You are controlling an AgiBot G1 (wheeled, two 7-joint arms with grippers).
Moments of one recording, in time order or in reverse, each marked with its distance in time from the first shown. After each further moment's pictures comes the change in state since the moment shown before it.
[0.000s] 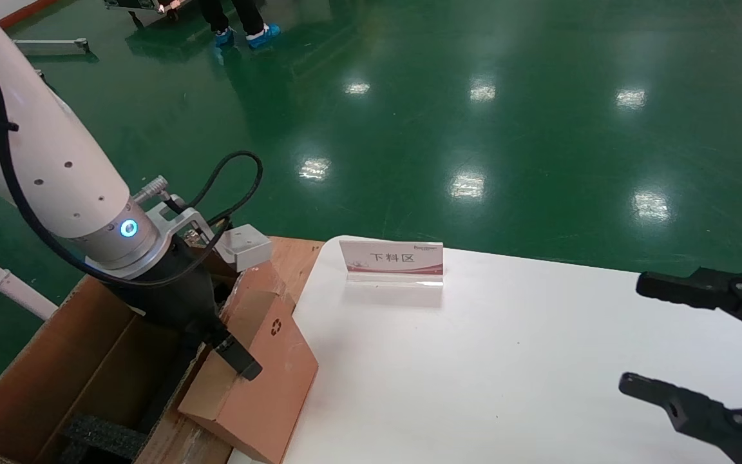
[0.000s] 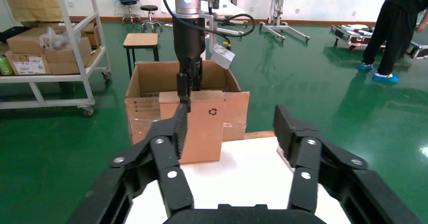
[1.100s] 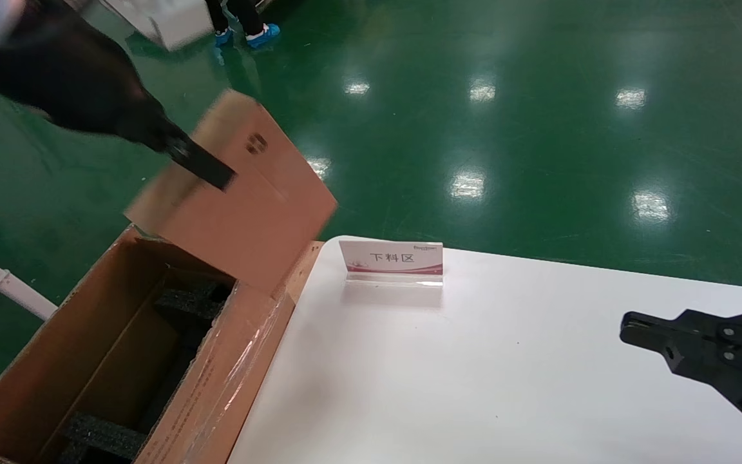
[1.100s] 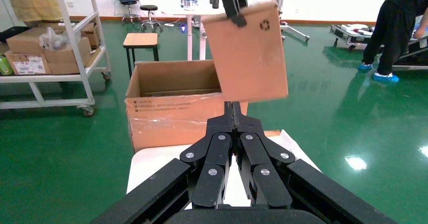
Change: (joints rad) left arm -0.407 0.015 -0.071 0.110 0.027 0.088 0.077; right arm 0.001 0.000 -0.001 -0.001 0.001 0.000 -0.001
